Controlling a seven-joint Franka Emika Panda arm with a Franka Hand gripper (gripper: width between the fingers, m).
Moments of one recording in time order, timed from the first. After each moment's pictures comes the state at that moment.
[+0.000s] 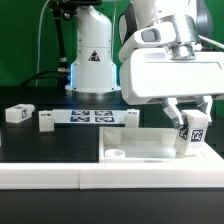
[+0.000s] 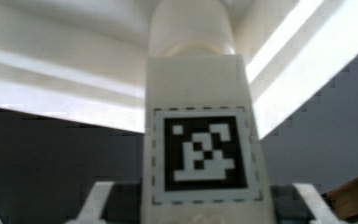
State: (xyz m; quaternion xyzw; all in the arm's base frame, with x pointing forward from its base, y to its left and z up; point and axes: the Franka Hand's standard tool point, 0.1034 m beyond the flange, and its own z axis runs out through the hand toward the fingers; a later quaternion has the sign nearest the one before) arm 0.619 0.116 0.076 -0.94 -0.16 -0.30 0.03
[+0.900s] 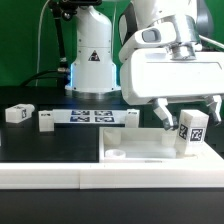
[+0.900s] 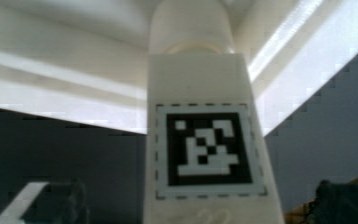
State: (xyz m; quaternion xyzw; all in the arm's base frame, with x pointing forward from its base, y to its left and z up) arm 0.620 0.114 0.080 -0.94 -0.16 -0.29 0.03
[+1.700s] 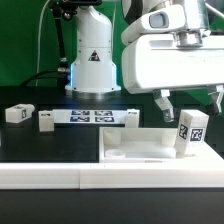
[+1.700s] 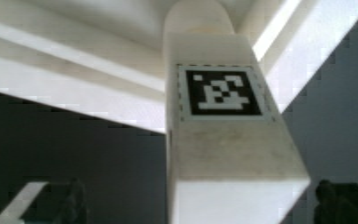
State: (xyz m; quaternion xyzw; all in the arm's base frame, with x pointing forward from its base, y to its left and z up) arm 0.625 0.113 0.089 -0.97 -0.18 -0.16 0.04
